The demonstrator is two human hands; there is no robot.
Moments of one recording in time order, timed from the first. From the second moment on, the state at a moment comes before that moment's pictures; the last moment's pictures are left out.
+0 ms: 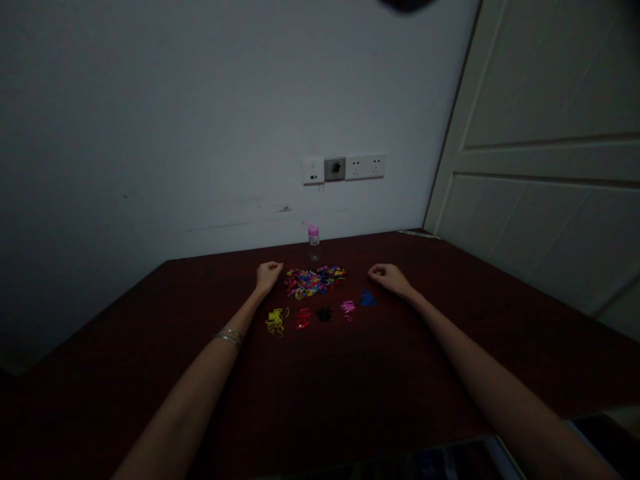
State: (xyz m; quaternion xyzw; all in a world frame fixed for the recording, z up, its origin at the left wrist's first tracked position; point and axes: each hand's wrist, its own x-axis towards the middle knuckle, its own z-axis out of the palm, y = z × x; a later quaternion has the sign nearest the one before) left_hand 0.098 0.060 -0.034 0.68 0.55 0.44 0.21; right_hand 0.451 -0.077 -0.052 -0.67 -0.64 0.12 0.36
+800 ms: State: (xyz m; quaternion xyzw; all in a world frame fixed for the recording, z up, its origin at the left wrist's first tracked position) left_hand 0.077 0.065 -0.044 0.70 0.54 0.42 0.20; right_hand 0.412 -0.050 -0.038 -0.64 -0.73 0.05 0.23
